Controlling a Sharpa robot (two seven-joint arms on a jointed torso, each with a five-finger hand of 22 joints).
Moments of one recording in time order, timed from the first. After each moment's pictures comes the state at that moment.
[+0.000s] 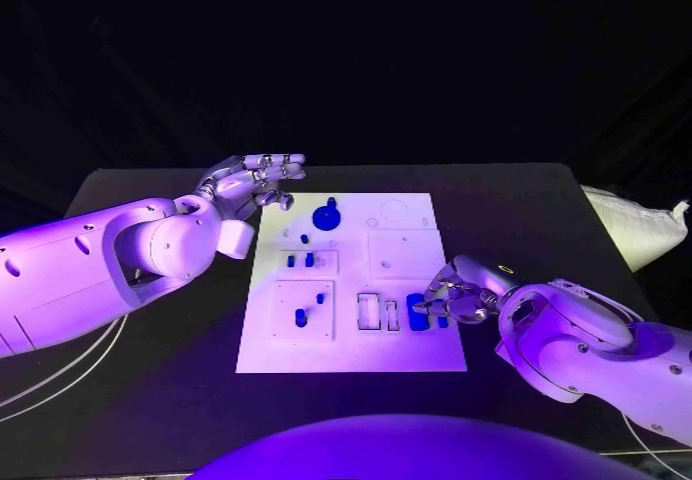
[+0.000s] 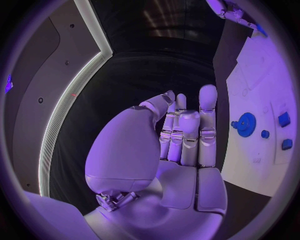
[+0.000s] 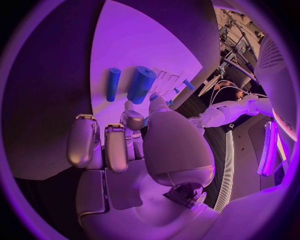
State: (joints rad) left arm 1.21 -0.87 -0.05 1.54 0.11 -0.18 0.29; left_hand 1.39 -0.14 0.44 -0.01 0.12 1.07 0.15 0.11 0.07 1.19 0.08 0.22 0.14 1.32 0.00 1.16 0.76 0.16 1.24 0.10 0.66 1.03; right arm 0.71 -1.09 0.22 1.97 -1.55 -0.34 -0.58; right_hand 1.27 -0.07 -0.11 0.29 0.28 1.09 0.10 0.17 0.12 1.34 0.01 1.03 0.99 1.46 -0.06 1.43 1.28 0.10 1.37 0.05 1.35 1.17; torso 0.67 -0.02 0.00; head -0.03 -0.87
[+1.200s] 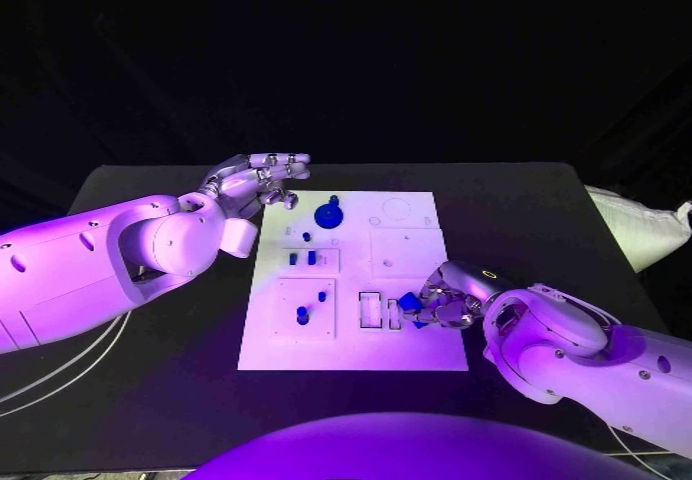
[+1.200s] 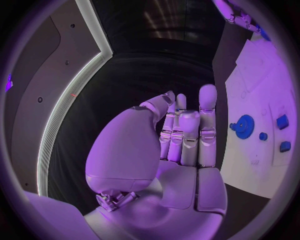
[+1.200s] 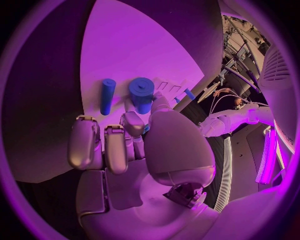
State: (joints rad) left arm 1.21 -0.88 -0.05 1.54 0.10 -0.17 0.28; left_hand 1.39 -0.13 0.44 -0.01 0.12 1.07 0.15 0.11 0.07 1.18 0.08 0.23 0.14 1.31 0.00 1.16 0.75 0.16 1.24 0.10 0.65 1.03; right arm 0.68 -1.01 0.22 1.92 -1.62 -0.31 -0.59; right_hand 1.31 -0.02 -0.13 0.28 0.32 1.12 0.08 0.20 0.15 1.36 0.00 1.10 1.09 1.46 -0.06 1.45 1.31 0.08 1.38 0.04 1.37 1.20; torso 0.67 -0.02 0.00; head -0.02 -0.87
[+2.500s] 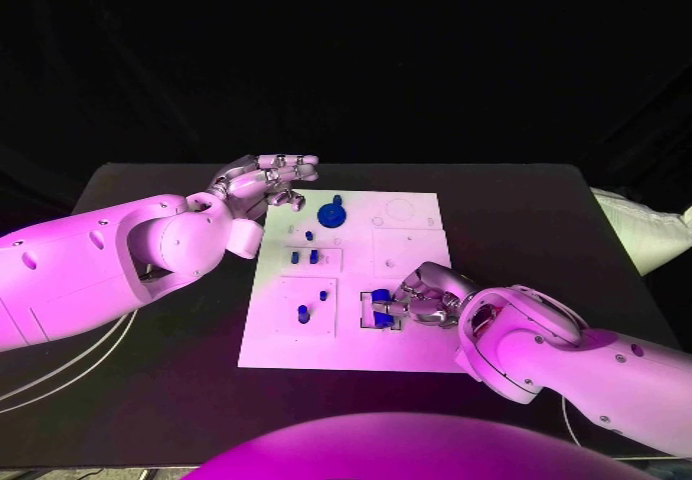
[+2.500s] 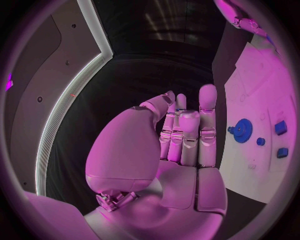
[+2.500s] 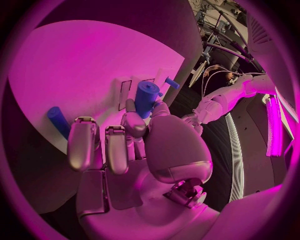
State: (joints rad) left arm 1.20 -0.87 -0.05 1.55 0.10 -0.16 0.27; left_hand 1.39 -0.13 0.44 -0.01 0.12 1.07 0.15 0.11 0.07 1.18 0.08 0.23 0.14 1.31 0.00 1.16 0.75 0.16 1.24 0.10 0.65 1.03; right arm 0.69 -0.91 0.24 1.92 -1.39 -0.34 -0.59; right_hand 1.20 0.06 -0.22 0.29 0.36 1.14 0.06 0.22 0.24 1.38 -0.01 1.06 1.10 1.46 -0.07 1.46 1.31 0.08 1.39 0.04 1.38 1.21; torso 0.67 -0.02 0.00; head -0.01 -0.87
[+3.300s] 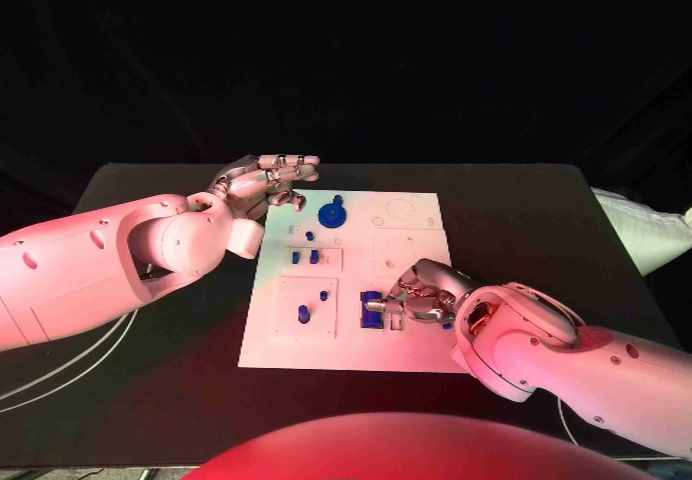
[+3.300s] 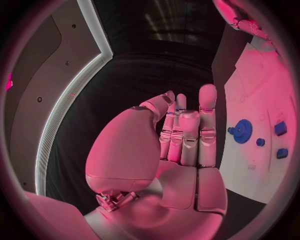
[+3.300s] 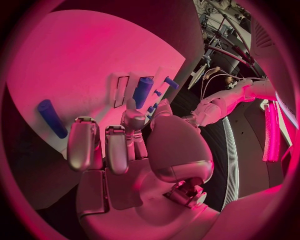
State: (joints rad) left arm 1.20 -0.87 -0.05 1.55 0.10 -0.16 0.27; left_hand 1.39 -0.13 0.43 -0.01 0.12 1.07 0.15 0.11 0.07 1.18 0.08 0.23 0.15 1.31 0.00 1.16 0.75 0.16 1.24 0.10 0.64 1.02; right arm 0.70 -0.89 0.24 1.91 -1.44 -0.34 -0.59; right_hand 1.14 0.01 -0.26 0.28 0.16 1.13 0.07 0.22 0.29 1.36 -0.01 0.97 1.04 1.46 -0.07 1.46 1.31 0.08 1.39 0.04 1.38 1.21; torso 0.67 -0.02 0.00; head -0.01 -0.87
